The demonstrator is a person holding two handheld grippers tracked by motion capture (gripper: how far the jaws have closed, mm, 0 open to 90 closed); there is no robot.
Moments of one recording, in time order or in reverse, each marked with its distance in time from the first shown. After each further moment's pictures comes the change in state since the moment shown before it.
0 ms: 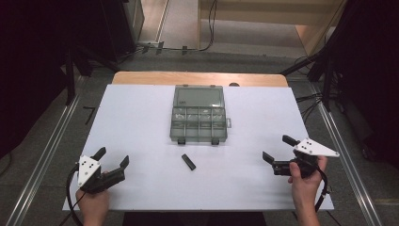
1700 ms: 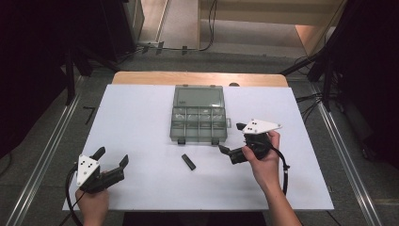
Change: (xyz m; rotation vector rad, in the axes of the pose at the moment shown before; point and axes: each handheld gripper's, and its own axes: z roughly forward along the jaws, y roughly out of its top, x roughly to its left) left arm 0.001 0.001 0.000 -0.009 0.002 -0.009; right arm 0.074 0.069 0.085 0.147 0.194 -0.138
